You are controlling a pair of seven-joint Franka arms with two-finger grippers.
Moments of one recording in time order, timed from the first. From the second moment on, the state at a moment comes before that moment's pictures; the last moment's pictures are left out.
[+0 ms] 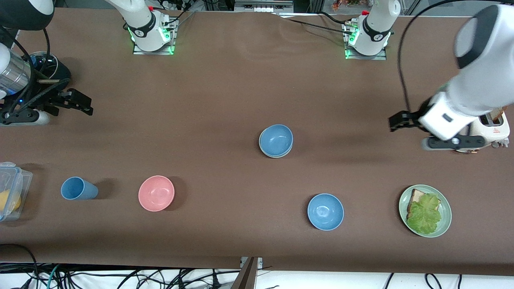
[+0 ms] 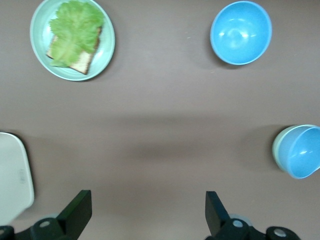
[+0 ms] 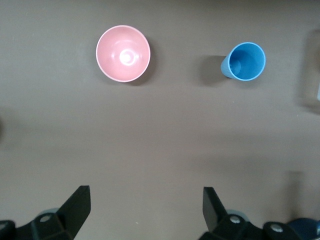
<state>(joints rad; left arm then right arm) 0.19 0.25 -0.35 -1.44 0.07 1.57 -0.17 0.22 0.10 -0.16 -1.55 0.02 1.62 -0.01</state>
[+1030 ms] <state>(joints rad) 0.01 0.00 0.00 -1.71 0.01 1.66 0.01 0.22 0.10 -0.16 -1.55 0.02 1.61 -0.04</state>
